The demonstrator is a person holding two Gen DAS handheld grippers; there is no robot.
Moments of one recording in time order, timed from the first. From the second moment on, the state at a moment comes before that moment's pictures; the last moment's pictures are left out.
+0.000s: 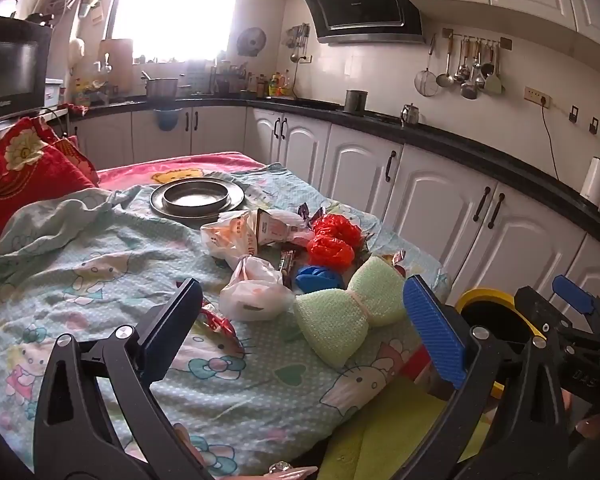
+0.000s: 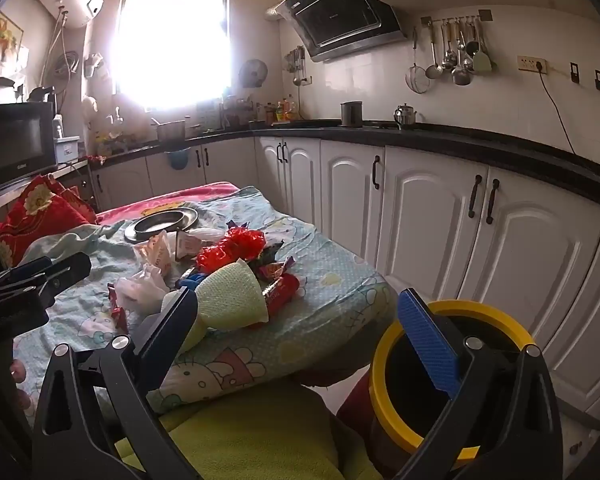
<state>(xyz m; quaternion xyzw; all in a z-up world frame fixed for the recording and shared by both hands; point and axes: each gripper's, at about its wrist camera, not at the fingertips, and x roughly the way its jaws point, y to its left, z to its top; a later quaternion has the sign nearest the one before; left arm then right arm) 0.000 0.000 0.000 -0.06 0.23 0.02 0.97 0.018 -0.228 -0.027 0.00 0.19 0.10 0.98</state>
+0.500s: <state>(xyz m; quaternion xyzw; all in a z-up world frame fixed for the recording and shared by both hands) 0.000 0.001 0.001 -0.07 0.23 0.01 0.97 0.021 -0.228 -0.030 0.00 0.20 0.10 0.98</state>
